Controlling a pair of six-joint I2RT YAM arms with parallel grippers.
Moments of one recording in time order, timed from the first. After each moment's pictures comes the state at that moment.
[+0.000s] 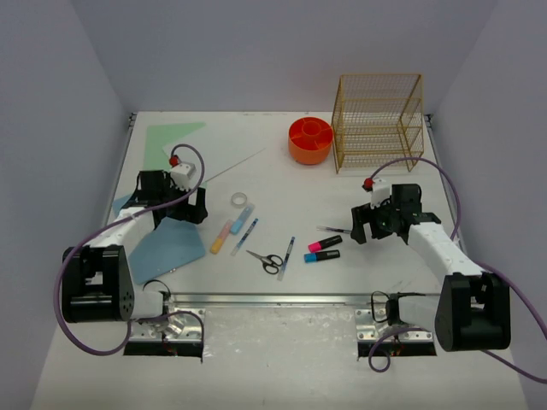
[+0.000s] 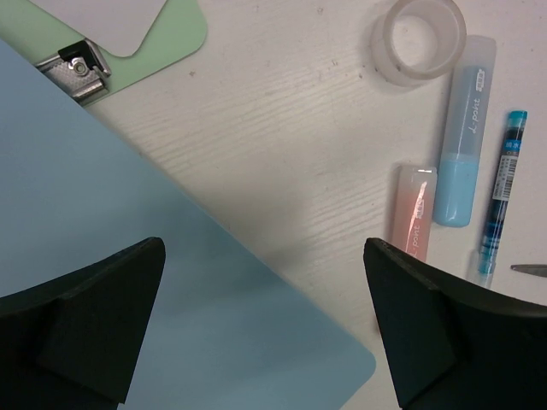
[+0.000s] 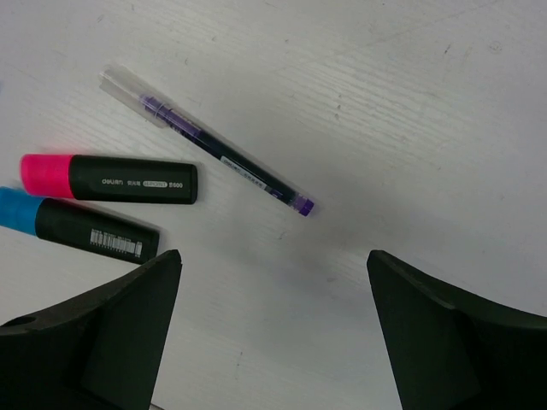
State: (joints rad) left arm 0.09 1.33 0.69 -0.23 0.37 0.21; right arm 0.00 1.19 0.57 -0.36 -0.33 -0.26
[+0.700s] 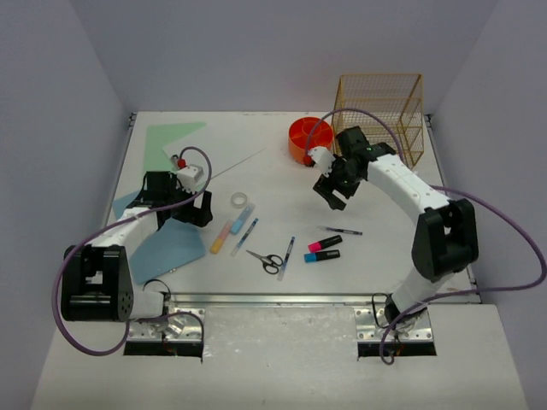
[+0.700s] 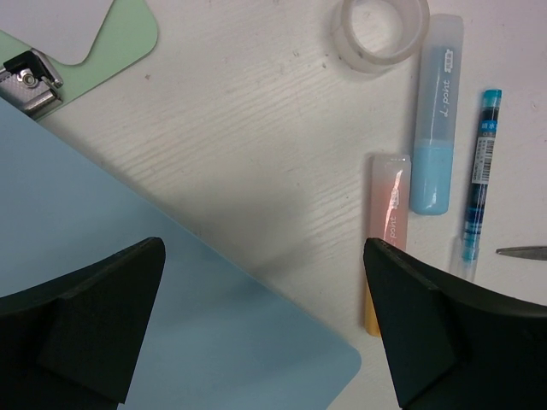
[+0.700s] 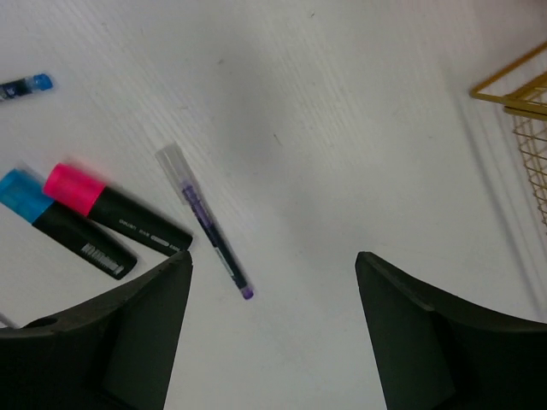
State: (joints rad) left arm 0.04 1.33 0.68 -0.24 0.38 0.24; right arm 0.32 1.65 1.28 -0.78 -0.18 -0.67
